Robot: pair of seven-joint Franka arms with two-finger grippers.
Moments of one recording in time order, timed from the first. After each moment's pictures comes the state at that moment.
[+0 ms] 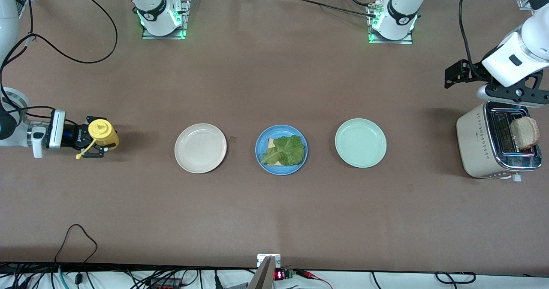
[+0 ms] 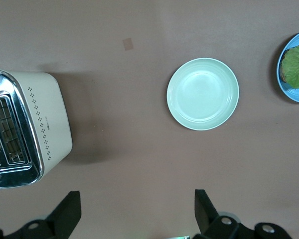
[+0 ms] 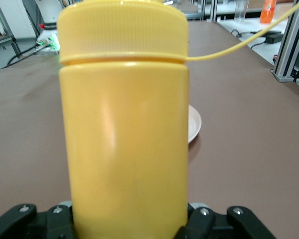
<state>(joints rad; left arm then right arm) -0.05 0.02 -0.02 -1.62 0.01 1.53 0.06 -0.36 0.67 0.01 -1.61 0.88 1.62 -2.30</state>
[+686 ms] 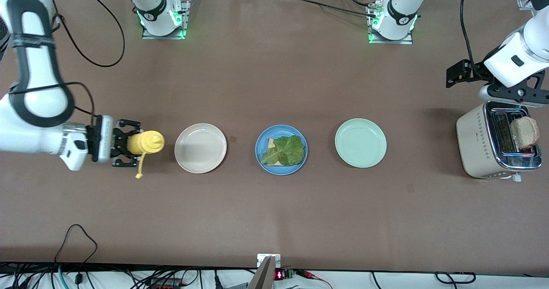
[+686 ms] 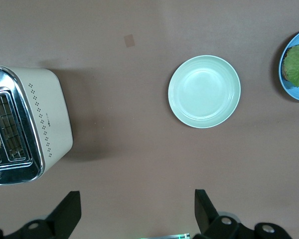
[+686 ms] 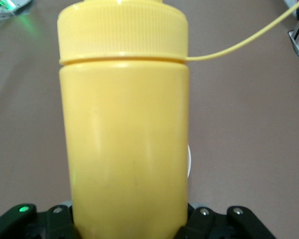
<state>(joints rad) -0.05 0.02 -0.02 -1.62 0.01 1.52 0.06 0.01 0.47 0.01 -1.62 0.64 1.89 -1.71</state>
